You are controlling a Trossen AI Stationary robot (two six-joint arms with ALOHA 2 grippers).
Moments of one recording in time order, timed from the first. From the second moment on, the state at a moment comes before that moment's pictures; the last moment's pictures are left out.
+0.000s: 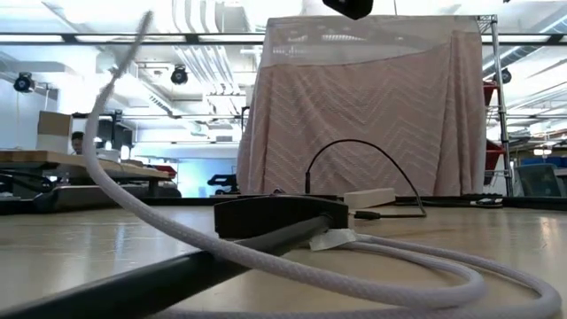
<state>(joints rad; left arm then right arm) -0.53 1.60 0.99 0.49 -0.48 0.63 0.35 1.60 1.29 -0.11 0.04 0.69</state>
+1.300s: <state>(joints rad) -0.58 1.59 1.13 0.24 -0.59 0.67 0.35 1.57 1.29 -0.11 -0.01 0.69</state>
